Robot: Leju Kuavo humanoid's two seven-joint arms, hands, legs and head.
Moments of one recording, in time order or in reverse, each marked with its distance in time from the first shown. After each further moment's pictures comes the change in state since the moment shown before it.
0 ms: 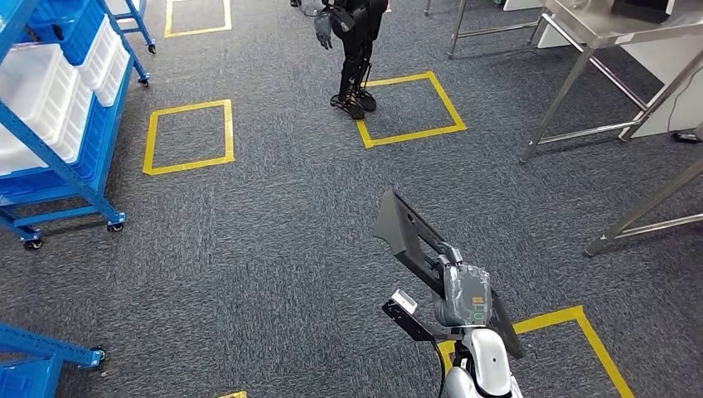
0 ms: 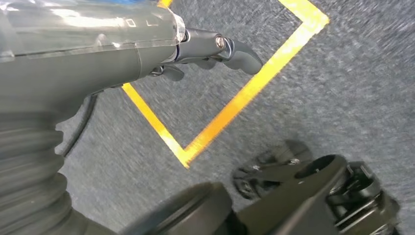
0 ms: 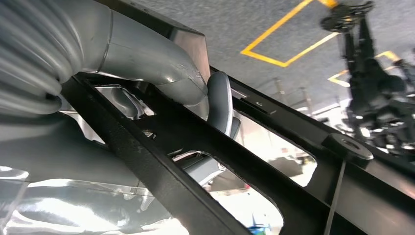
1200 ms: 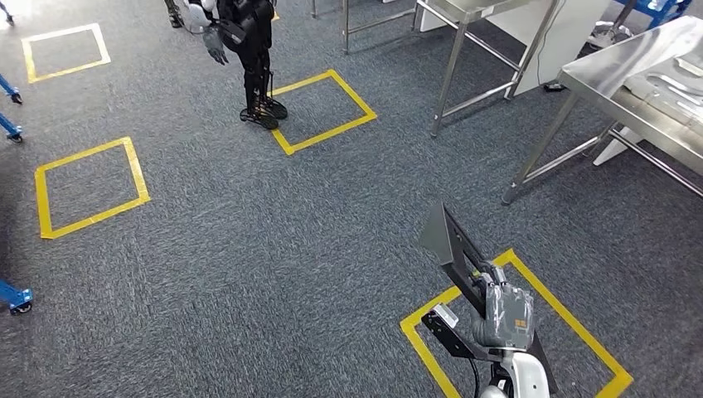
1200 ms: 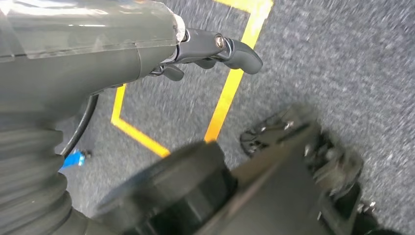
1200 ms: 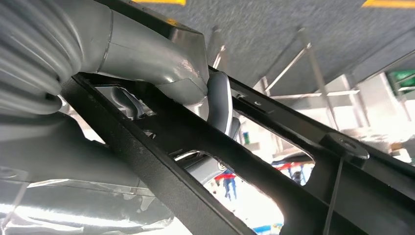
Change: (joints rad) left arm -0.009 -0.059 0.036 0.000 -0.035 -0.083 0.044; right arm 0.114 0.012 -0.193 -0.098 -0.041 0.024 -0.092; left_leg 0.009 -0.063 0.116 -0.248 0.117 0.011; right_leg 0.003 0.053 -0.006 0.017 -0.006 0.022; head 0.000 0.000
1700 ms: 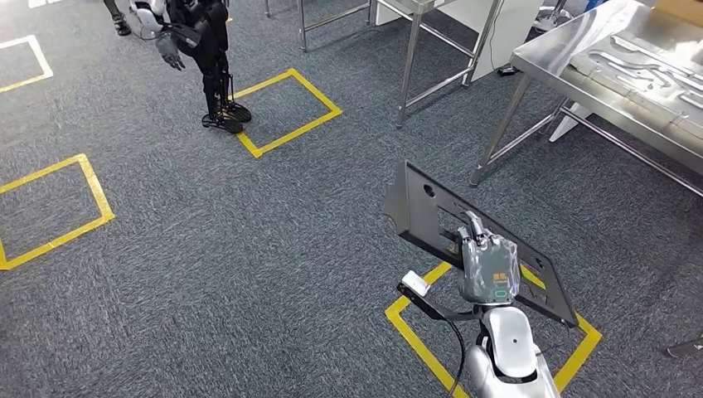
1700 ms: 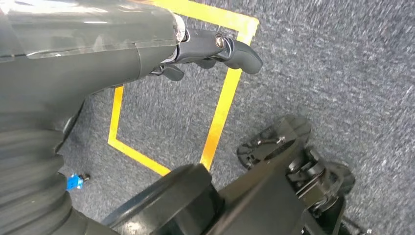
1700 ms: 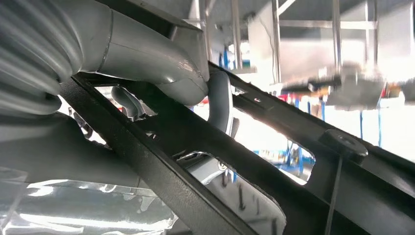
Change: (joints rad) left arm -0.006 0.034 0.014 0.000 0.046 -0.038 -0.036; right arm -0.169 -0.070 0.129 -0.082 0.311 0.036 0.159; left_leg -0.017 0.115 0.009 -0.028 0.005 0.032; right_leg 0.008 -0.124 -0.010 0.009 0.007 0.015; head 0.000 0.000
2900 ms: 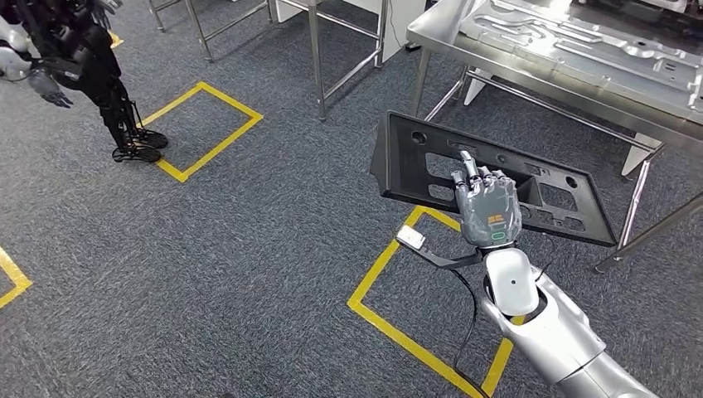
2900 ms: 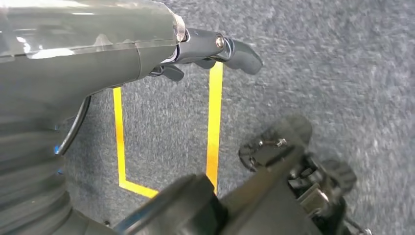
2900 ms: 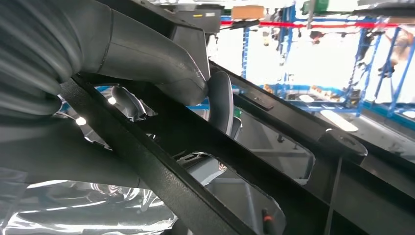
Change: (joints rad) left arm -0.004 0.028 0.027 0.000 -0.013 0.002 -0.029; right arm -0.342 -0.430 0.519 0.048 0.001 0.050 0.436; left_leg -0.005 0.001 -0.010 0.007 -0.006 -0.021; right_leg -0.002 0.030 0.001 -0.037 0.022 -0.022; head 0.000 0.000
